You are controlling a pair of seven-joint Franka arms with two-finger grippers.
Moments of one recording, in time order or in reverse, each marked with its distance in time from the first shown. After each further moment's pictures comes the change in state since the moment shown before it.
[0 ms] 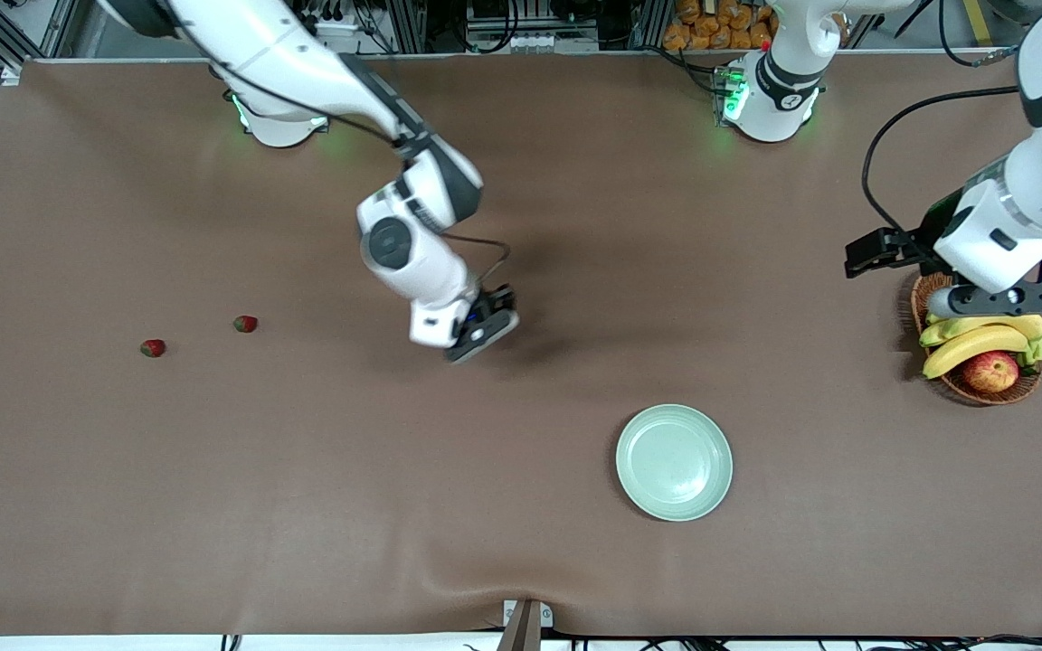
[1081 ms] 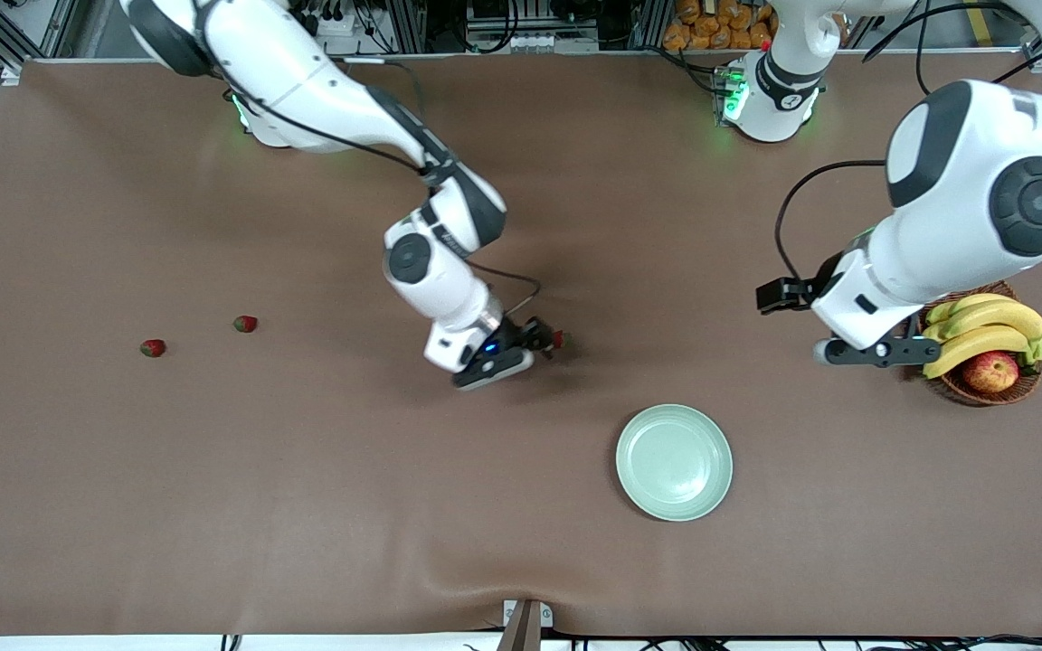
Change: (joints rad) left arm -0.079 0.142 -0.047 -0.002 -0.013 0.131 -0.082; right arm -0.074 0.076 -0.036 0.160 -0.003 0.060 0.109
